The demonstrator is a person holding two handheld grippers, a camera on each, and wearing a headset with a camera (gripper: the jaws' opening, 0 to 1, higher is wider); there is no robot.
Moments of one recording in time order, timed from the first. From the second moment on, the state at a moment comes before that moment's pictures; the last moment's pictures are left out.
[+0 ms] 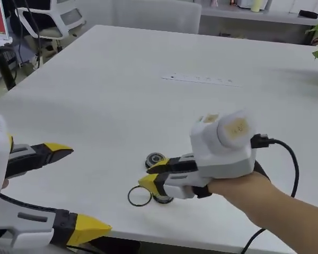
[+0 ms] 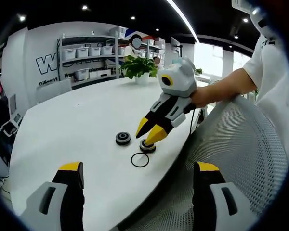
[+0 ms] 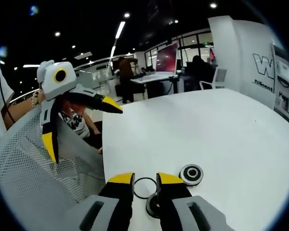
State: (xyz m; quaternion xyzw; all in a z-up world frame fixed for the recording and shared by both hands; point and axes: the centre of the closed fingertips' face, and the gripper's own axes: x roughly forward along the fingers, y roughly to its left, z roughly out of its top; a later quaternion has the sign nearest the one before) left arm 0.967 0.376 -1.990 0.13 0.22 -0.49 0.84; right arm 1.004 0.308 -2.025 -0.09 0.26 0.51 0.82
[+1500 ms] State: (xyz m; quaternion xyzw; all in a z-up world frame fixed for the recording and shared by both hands) left arm 0.972 0.326 -1.939 0.19 0.15 -0.58 0.78; right arm 1.004 0.238 -2.043 -0.12 0.30 0.51 0.80
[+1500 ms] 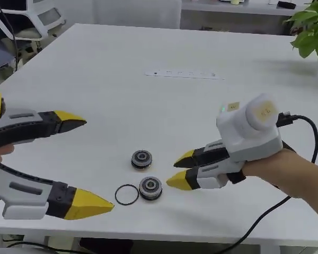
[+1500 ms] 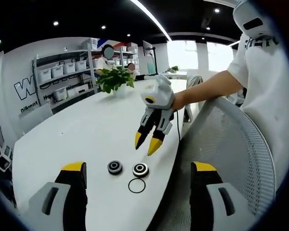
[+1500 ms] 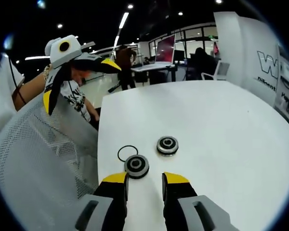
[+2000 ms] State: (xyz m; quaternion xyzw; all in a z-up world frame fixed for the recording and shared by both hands) left arm 0.981 0.273 -1.936 0.26 0.13 -0.63 0.72; right arm 0.993 0.238 -2.065 -0.13 0.33 0.52 0.78
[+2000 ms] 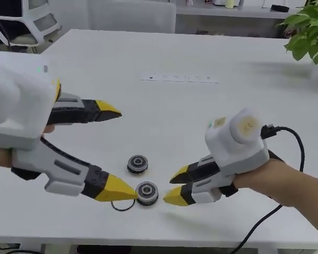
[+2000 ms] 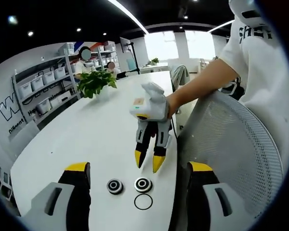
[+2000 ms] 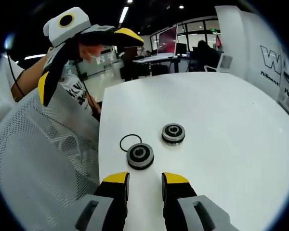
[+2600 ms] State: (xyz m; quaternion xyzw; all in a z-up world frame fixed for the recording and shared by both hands) left arm 0.999 0.249 -2.001 0.28 0.16 -0.65 0.69; right arm 0.988 0.247 -2.070 -0.13 0.33 0.53 0.77
